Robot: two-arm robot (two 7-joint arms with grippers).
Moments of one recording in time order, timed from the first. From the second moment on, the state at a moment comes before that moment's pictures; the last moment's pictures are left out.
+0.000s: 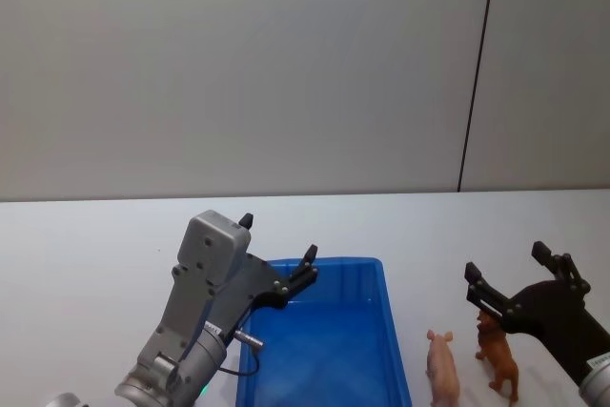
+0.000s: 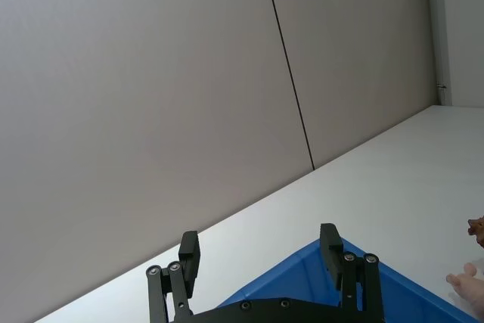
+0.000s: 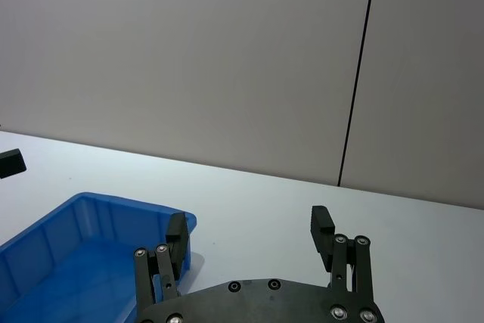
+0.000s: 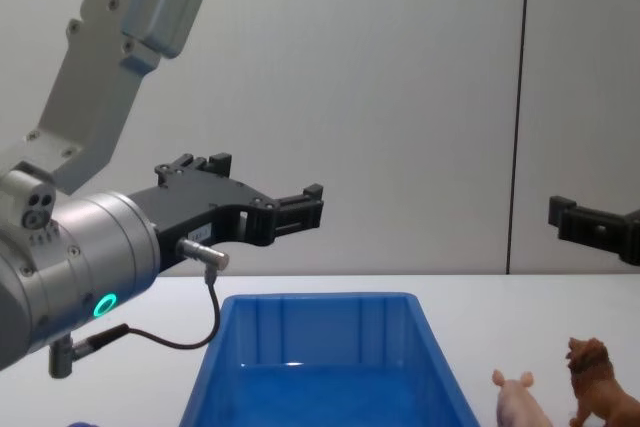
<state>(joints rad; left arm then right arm) -0.24 0.38 0.45 -1.63 -0.20 0.01 -0.01 -0.01 0.34 -0.23 -1.77 0.29 0.03 0.07</state>
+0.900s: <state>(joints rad) -0.24 0.38 0.45 -1.63 -0.20 0.01 -0.01 -0.01 0.34 -0.22 -1.76 0.29 0.04 0.07</state>
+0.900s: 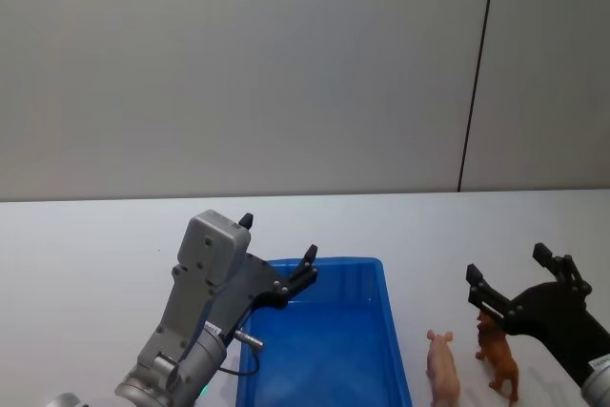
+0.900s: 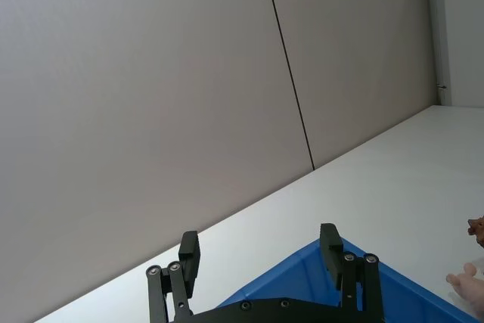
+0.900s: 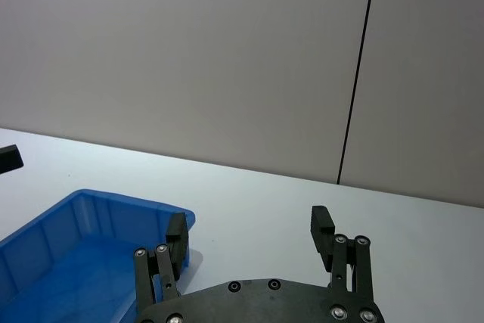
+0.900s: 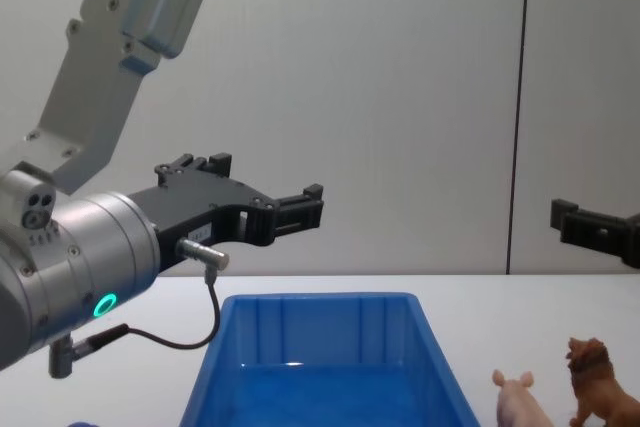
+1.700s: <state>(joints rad) -0.24 0.38 0.45 -1.63 -0.20 0.01 -0.01 -0.06 0.41 -0.19 -1.71 0.30 0.16 0.13</state>
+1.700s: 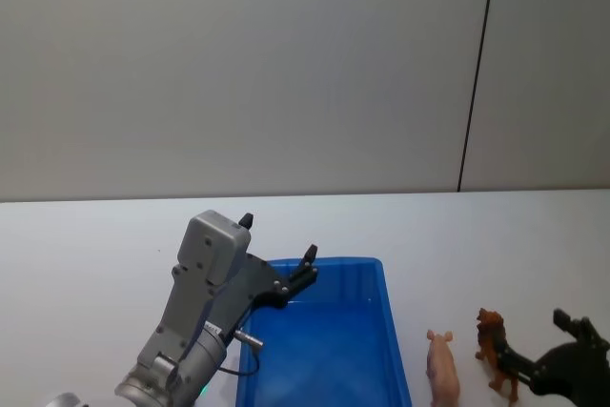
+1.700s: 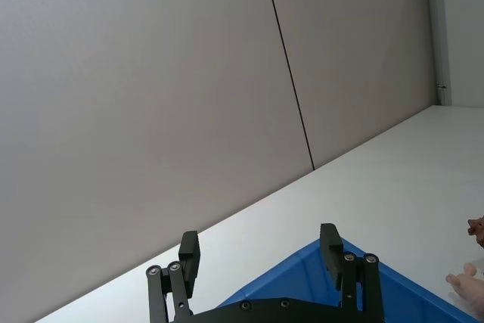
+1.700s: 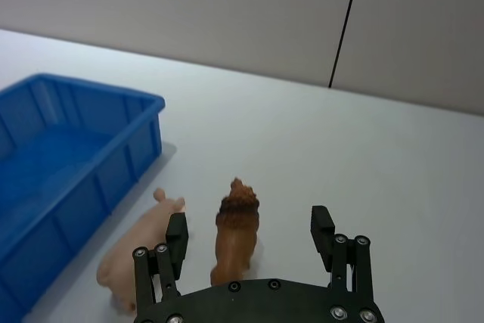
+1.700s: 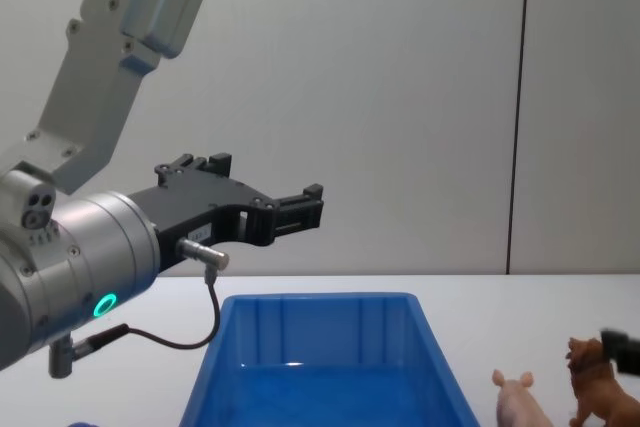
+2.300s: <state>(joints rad) -0.24 0.38 0.45 -1.63 -0.20 0.01 -0.01 -0.01 0.38 -0.21 -1.58 0.29 0.23 0.19</state>
